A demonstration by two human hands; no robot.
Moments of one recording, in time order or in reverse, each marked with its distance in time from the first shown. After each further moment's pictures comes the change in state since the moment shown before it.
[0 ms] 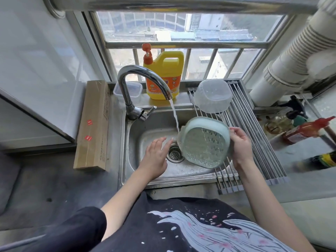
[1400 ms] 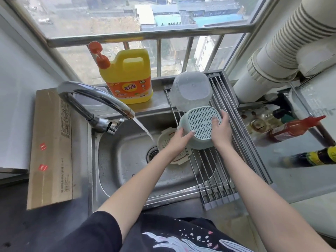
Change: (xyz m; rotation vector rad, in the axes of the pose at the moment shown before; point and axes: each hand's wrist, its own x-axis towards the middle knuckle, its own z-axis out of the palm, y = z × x) left_hand 0.163 0.109 0.009 -1.108 -0.306 -0.408; right_hand 0.124 0.008 -0.001 -0.672 0.210 -0.090
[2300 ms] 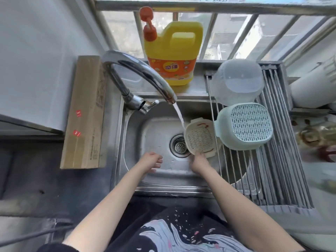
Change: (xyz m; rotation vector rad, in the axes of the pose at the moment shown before) left_hand -0.065 -0.133 -0.110 -0.194 0.276 -0.554; right_hand -0.092 0.046 0.145 -0.645 -0.853 -0.029
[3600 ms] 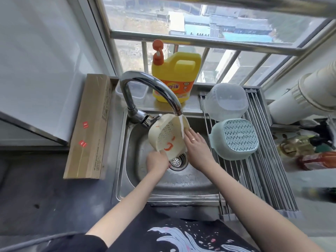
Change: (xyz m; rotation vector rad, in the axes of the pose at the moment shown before) left_hand -0.027 0.036 0.022 -0.124 0.330 0.317; right_hand -0.040 -0.046 -0.071 -0.508 0.621 -0.562
